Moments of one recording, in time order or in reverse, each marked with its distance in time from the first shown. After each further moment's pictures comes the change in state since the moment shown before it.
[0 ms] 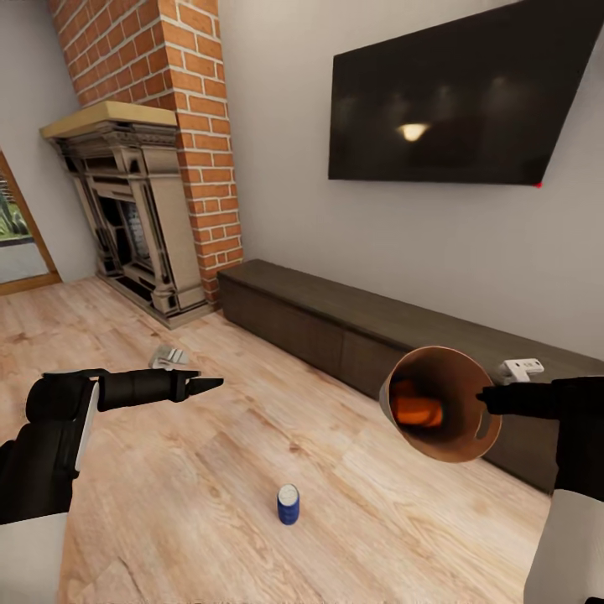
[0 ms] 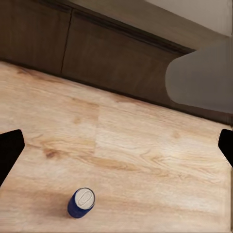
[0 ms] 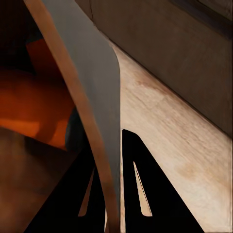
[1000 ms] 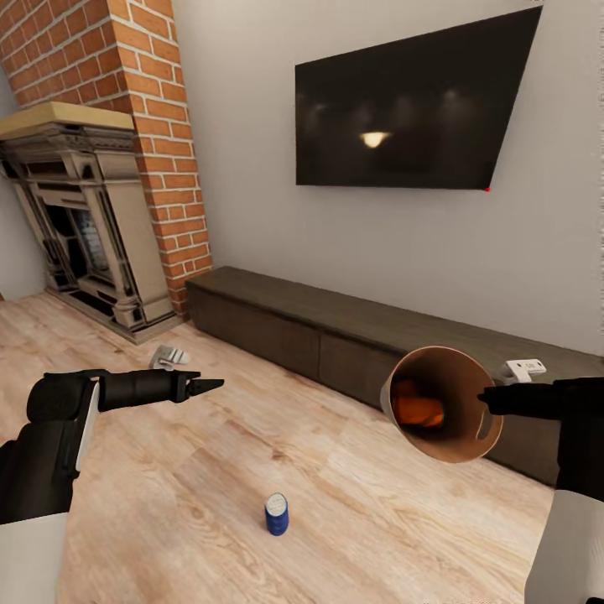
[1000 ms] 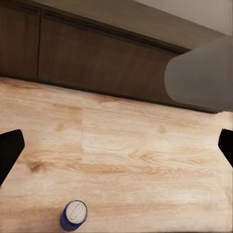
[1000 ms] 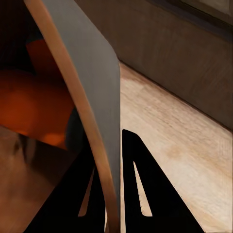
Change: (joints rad) left arm 0.000 0.000 -0.002 0.003 -0.004 0.002 -0.008; right arm 0.000 -0.001 -0.006 0.000 0.000 0.003 -0.003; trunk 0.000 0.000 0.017
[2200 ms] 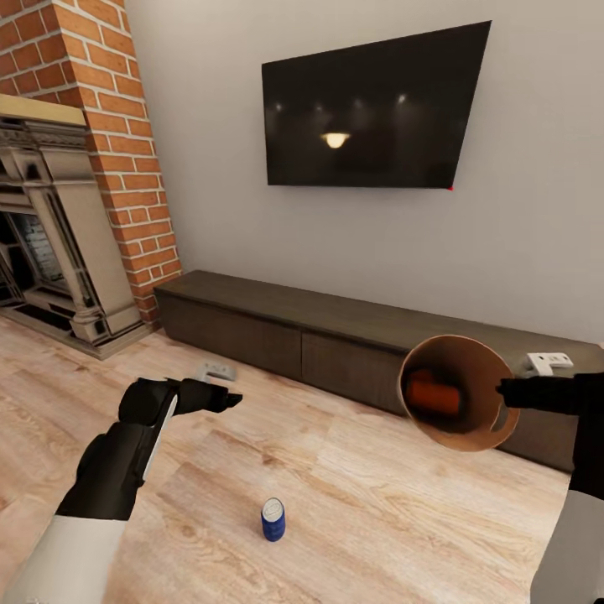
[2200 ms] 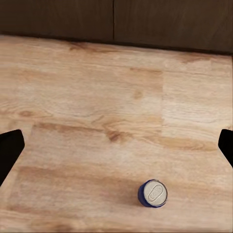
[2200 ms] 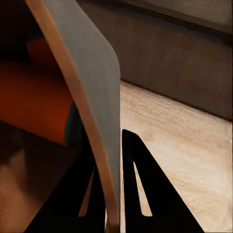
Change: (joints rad) left arm 0.000 -0.123 -0.264 0.103 0.001 0.012 0.720; right arm -0.001 -0.020 -0.001 -0.095 0.032 0.094 -0.007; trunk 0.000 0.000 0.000
